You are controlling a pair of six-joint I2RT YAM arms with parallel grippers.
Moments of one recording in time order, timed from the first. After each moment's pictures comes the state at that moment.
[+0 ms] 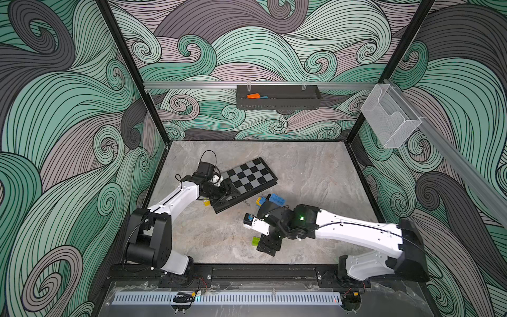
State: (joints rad) left arm -0.21 1.47 0.95 -0.65 0.63 -0.66; right arm 1.20 1.45 1.13 -0.84 -0.08 0.00
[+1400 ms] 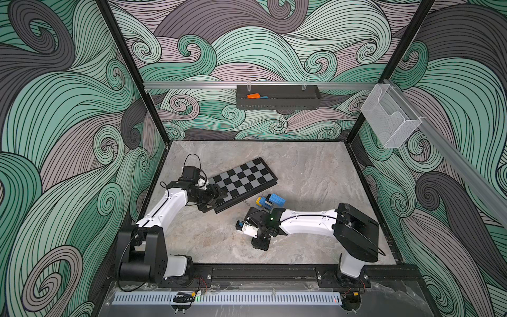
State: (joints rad) left arm -0.06 1.36 0.88 -0.72 0.59 -0.62; right arm 1.12 1.78 1.05 -0.62 -0.14 -0.08
